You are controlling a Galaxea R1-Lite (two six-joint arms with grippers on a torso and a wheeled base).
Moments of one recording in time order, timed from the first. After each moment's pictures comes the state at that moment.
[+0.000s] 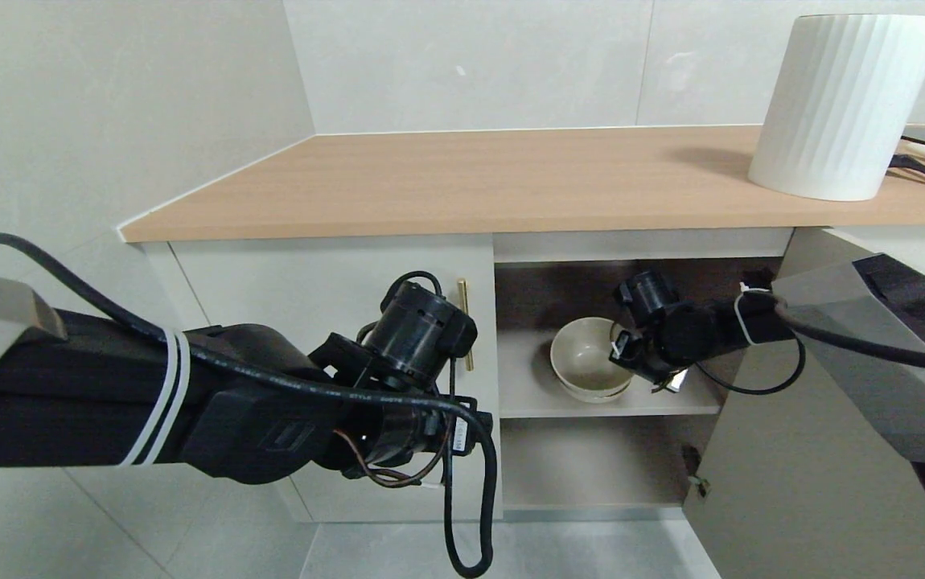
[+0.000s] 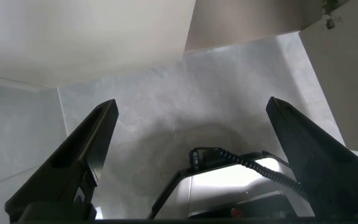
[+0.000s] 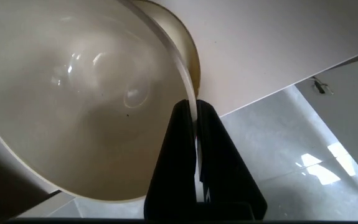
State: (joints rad) left arm -0.72 1.90 -1.14 0.11 0.30 -0.44; right arm 0.35 2.43 -1.74 0.17 -0.32 0.78
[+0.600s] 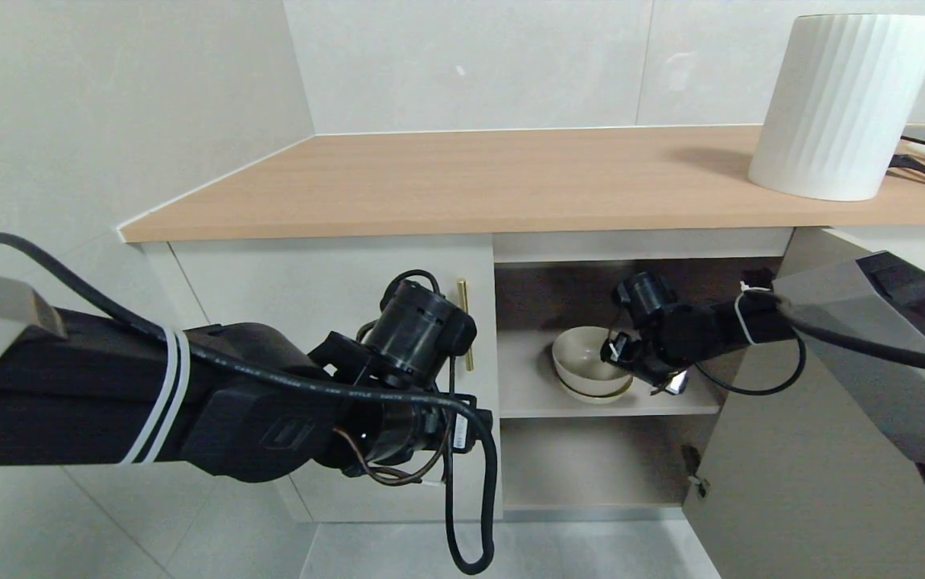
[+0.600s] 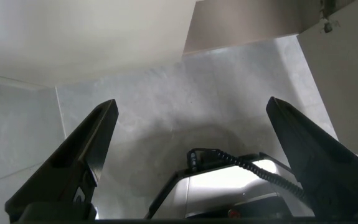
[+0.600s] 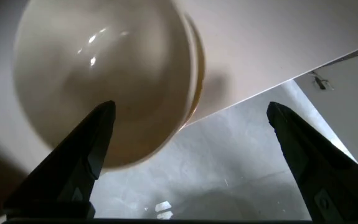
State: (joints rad) left arm -0.72 1.90 -1.14 0.11 0.30 -0.45; right arm 0.36 2.41 -1.72 0.18 -0.31 0.78
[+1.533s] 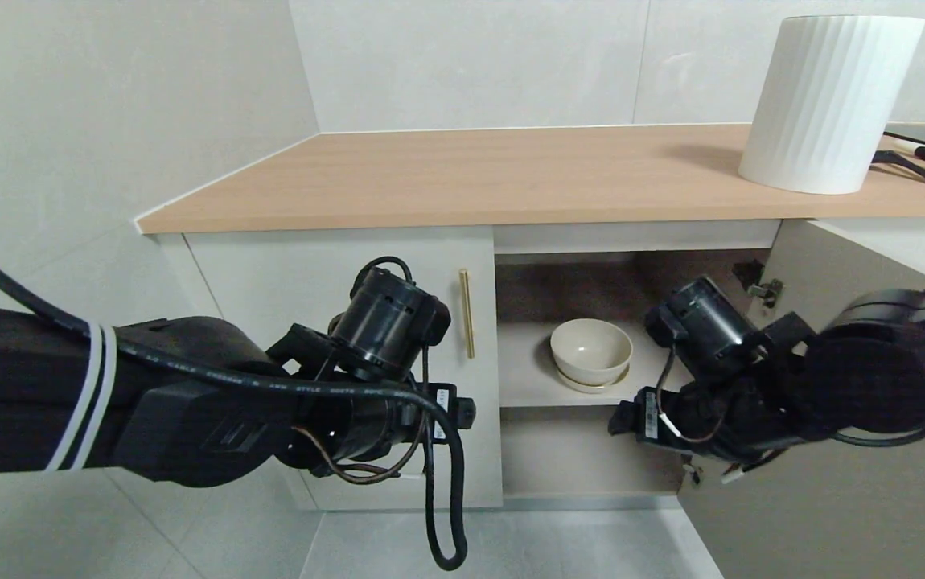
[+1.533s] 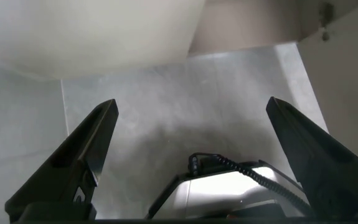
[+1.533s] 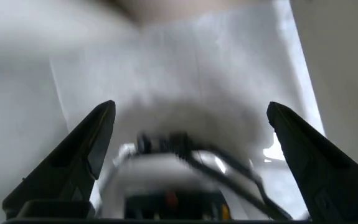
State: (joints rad) left arm -0.70 1.83 -1.11 0.11 0.32 -0.47; right arm 0.65 1.80 -1.13 0.33 -0.26 0.74
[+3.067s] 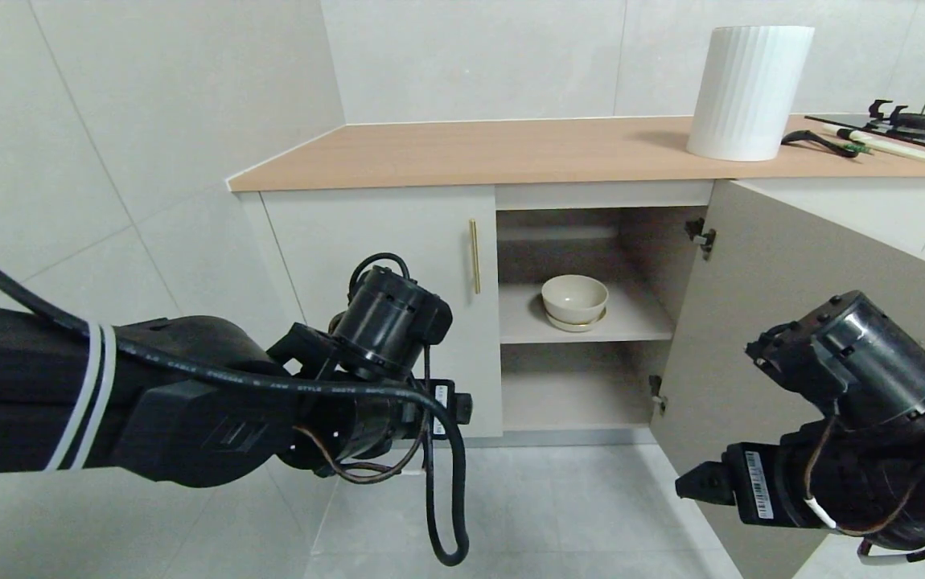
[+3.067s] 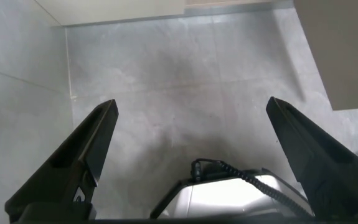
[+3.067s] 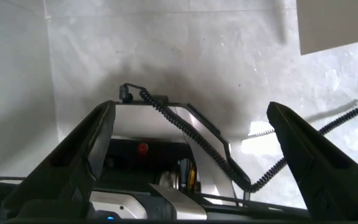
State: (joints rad) left arm -0.70 1.83 -1.11 0.11 0.37 -0.49; right arm 0.73 1.51 -0.97 0.47 -0.27 0.69
